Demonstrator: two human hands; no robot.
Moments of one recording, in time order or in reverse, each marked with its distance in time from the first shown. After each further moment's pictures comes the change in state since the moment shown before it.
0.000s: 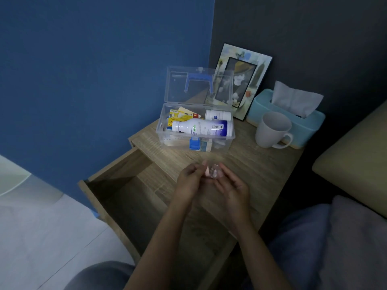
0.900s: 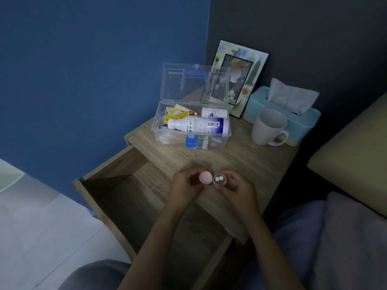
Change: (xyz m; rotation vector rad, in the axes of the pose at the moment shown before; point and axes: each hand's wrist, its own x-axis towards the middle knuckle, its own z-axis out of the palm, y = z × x) left_hand -0.003 -0.019 -0.015 0.502 -0.060 0.490; right_hand 0.009 -0.007 -0.041 -0.729 -0.128 -0.202
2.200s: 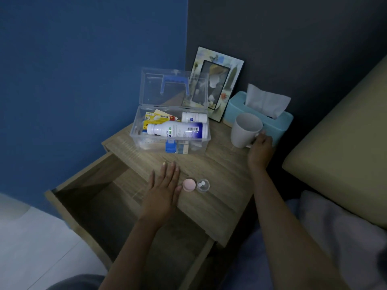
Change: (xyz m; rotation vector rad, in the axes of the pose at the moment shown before) left_hand -0.004 -0.030 -0.002 0.899 -0.140 0.171; right_hand 0.116 -0.019 -0.083 0.119 0.799 0.205
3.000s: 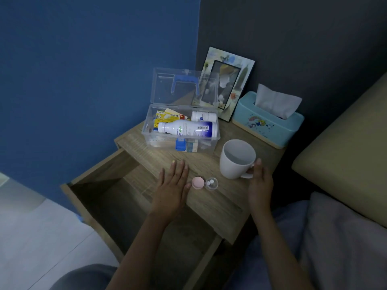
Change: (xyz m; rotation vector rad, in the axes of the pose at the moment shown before) left_hand 0.000 0.001 -0.001 -0.010 -0.028 -0.001; right_hand -0.089 0.030 -0.042 0.106 -0.244 -0.009
